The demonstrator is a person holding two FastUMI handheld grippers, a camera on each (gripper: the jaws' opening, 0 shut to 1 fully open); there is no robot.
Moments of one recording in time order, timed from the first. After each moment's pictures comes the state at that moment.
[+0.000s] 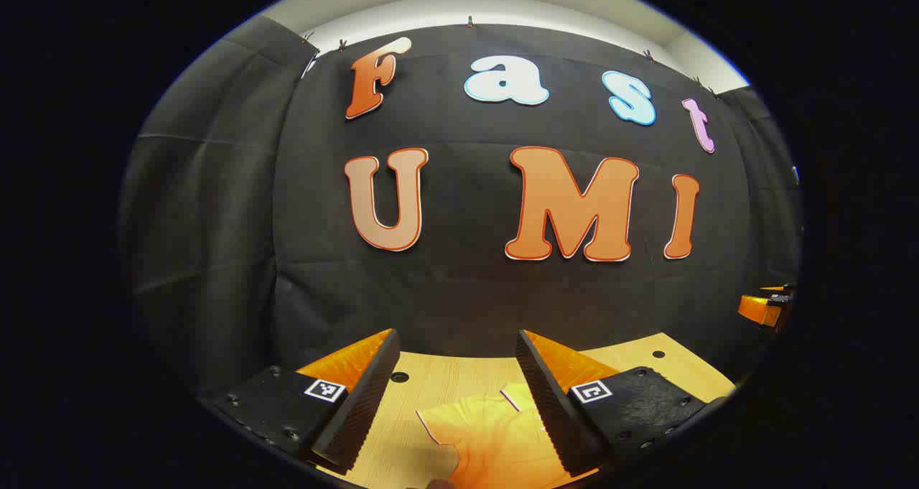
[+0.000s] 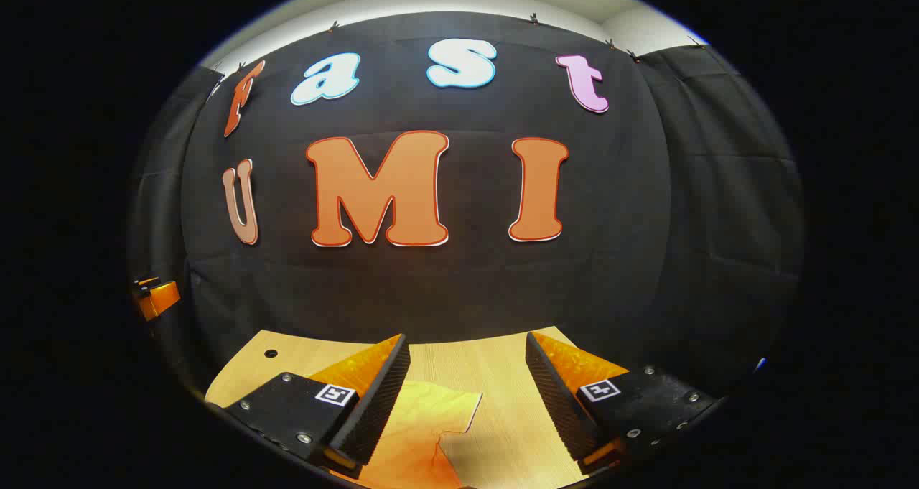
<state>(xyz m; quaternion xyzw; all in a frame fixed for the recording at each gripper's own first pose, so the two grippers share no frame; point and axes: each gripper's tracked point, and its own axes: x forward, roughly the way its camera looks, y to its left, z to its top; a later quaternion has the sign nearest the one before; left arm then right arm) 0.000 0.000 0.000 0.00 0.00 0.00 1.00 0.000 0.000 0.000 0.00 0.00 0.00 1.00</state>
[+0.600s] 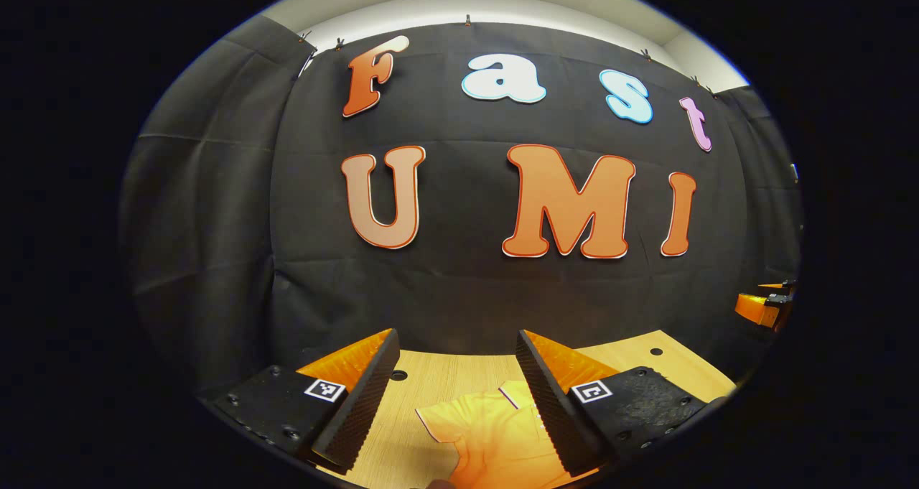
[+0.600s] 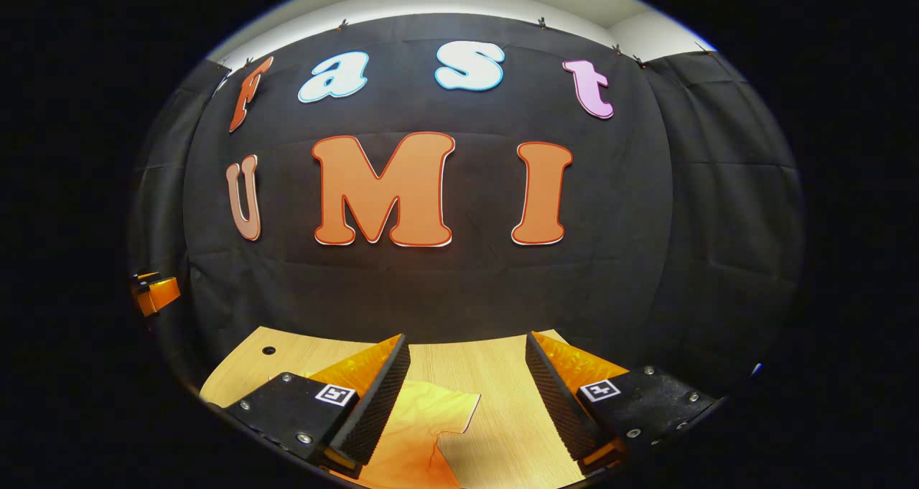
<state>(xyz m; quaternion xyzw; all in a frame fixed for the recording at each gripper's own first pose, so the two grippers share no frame) -0.005 0.002 -0.005 0.00 0.00 0.00 1.00 -0.003 0.005 0.002 -0.01 -0.01 0.00 1.00</state>
